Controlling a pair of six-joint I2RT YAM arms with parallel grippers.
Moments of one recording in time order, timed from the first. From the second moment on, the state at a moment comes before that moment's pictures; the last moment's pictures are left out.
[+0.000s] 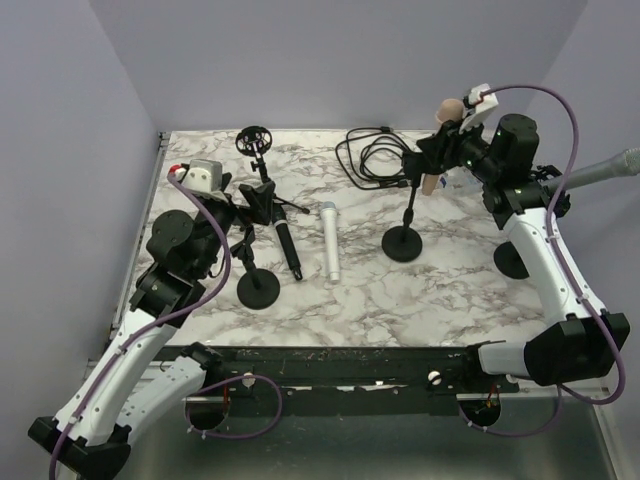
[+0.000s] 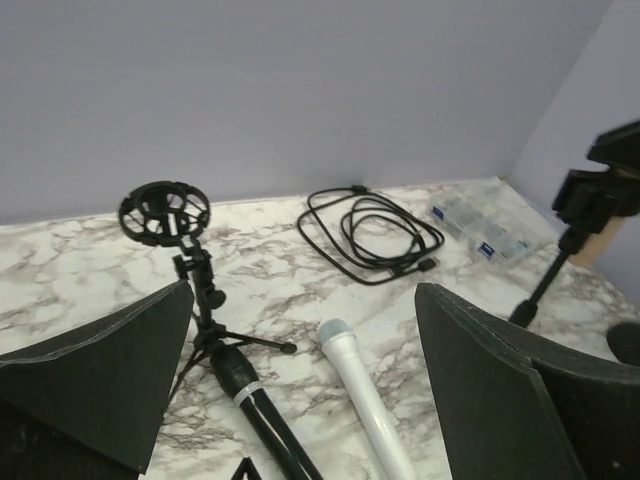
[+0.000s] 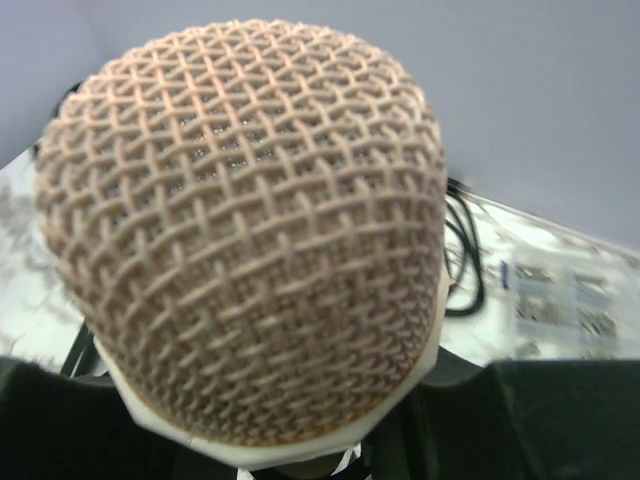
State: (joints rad) left arm -0.50 0.74 0.92 -0.05 -0.18 -0.18; right arm 0.10 1.32 1.30 -0.11 -0.36 0.03
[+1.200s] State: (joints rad) left arm -0.85 1.37 1.15 0.35 0.25 -0.10; right arm 0.16 1.30 1.19 0.06 -0.89 0.08
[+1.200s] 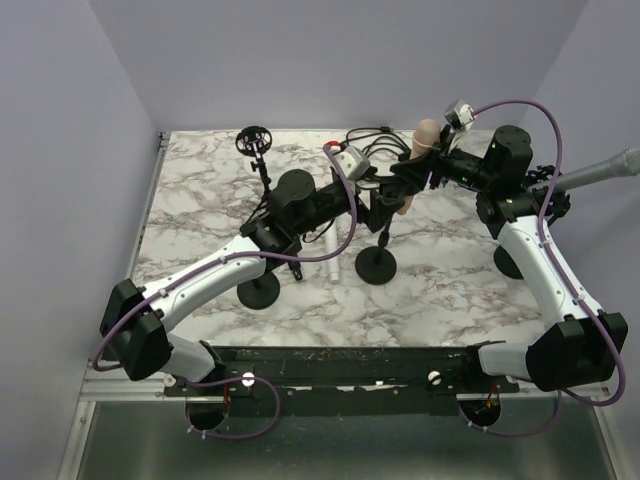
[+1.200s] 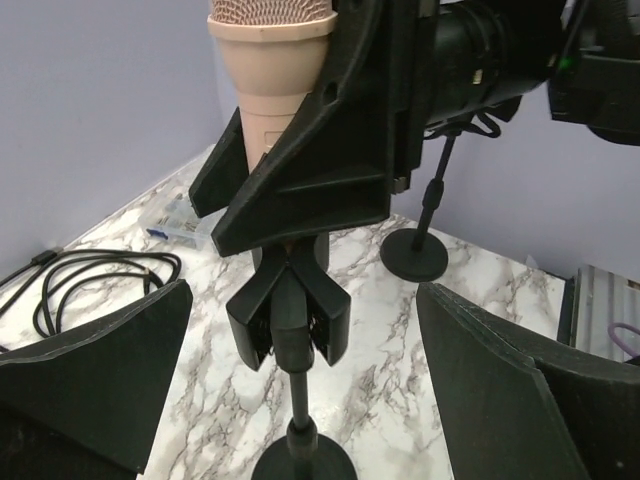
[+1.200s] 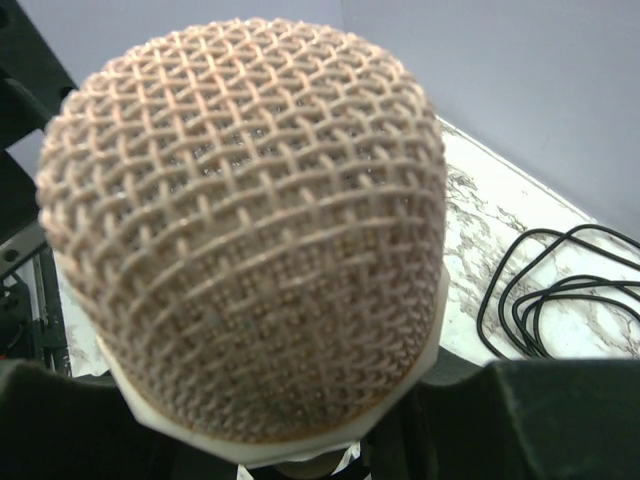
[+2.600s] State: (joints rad) left arm -0.86 1.51 1.20 0.33 0.20 -0.02; right arm 0.16 1.26 1.17 0.06 -0.83 0.10
